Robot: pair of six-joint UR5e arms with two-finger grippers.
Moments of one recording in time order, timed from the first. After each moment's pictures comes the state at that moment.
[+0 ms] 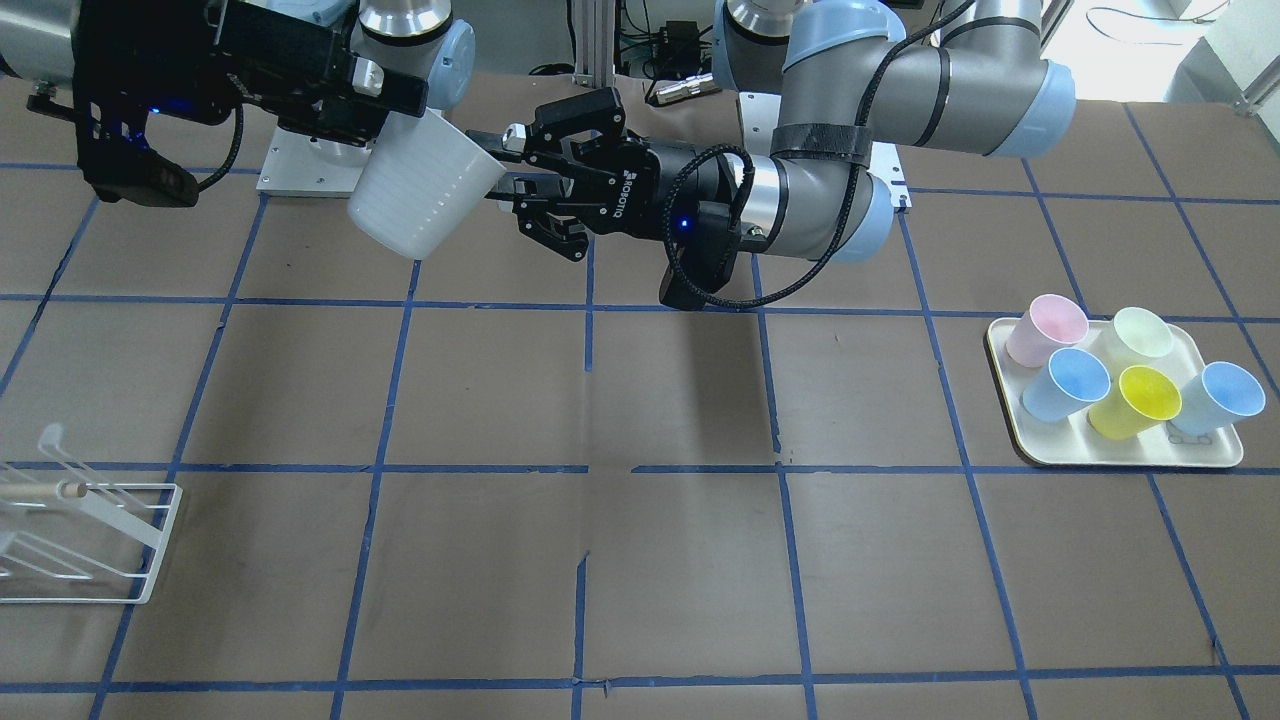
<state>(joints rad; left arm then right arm) -1.69 -1.70 -1.85 -1.82 -0.34 0.88 1.31 -1.59 1.54 -0.89 -0.31 -0.15</state>
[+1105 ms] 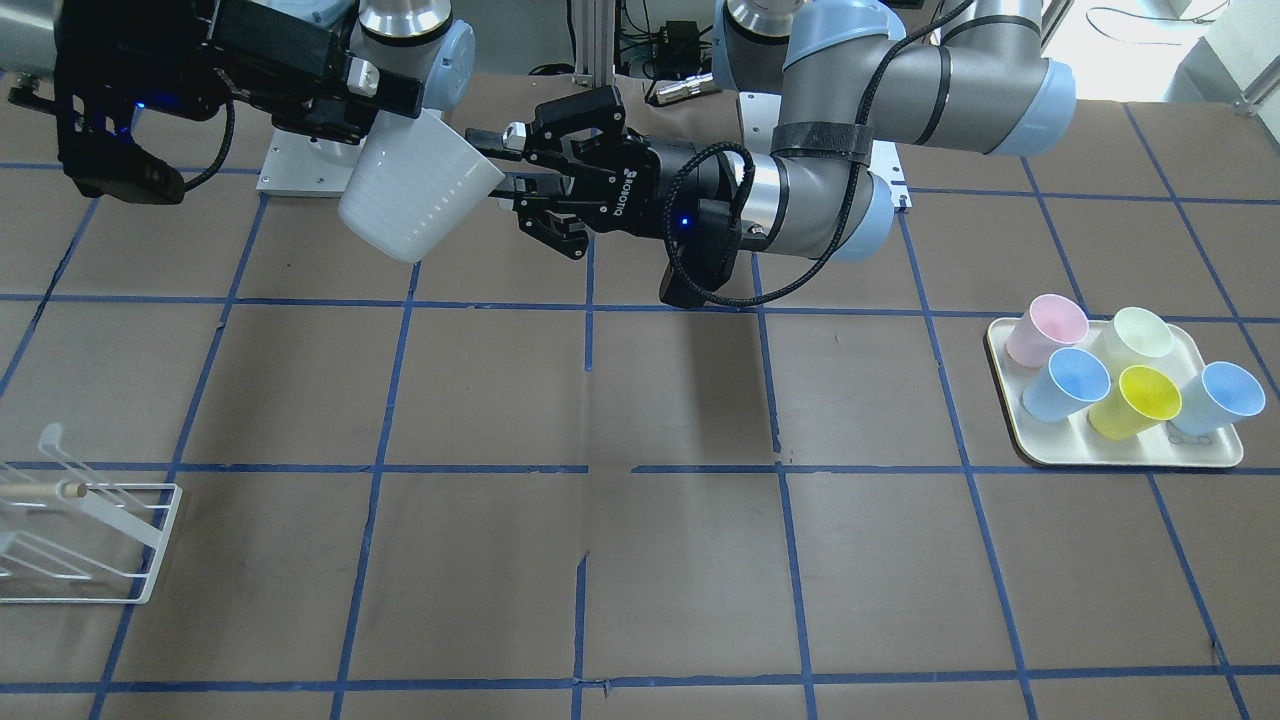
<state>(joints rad) -1.69 -1.70 -1.85 -1.82 -0.34 0.88 1.31 -1.59 1.52 -0.91 -0.31 -0.14</state>
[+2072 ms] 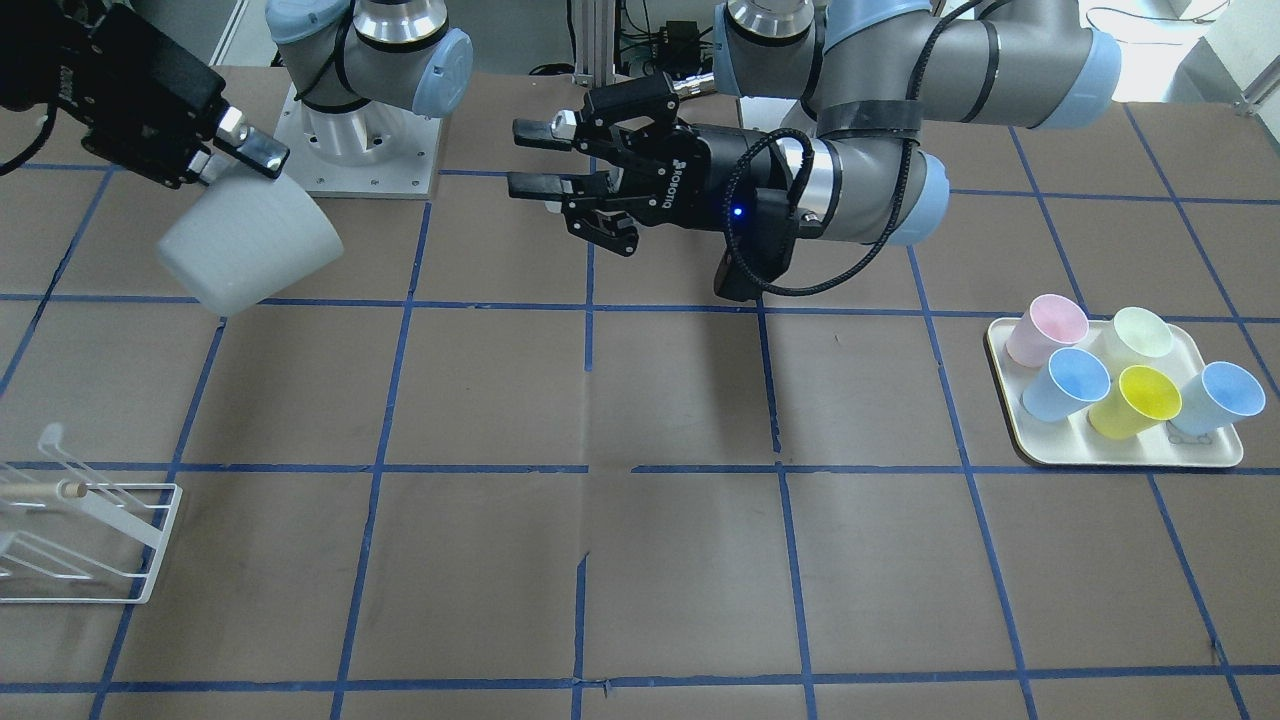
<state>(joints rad) -1.58 -1.65 -1.86 -1.83 -0.21 0.82 1.22 -1.59 1.45 -1.27 -0.77 -0.13</state>
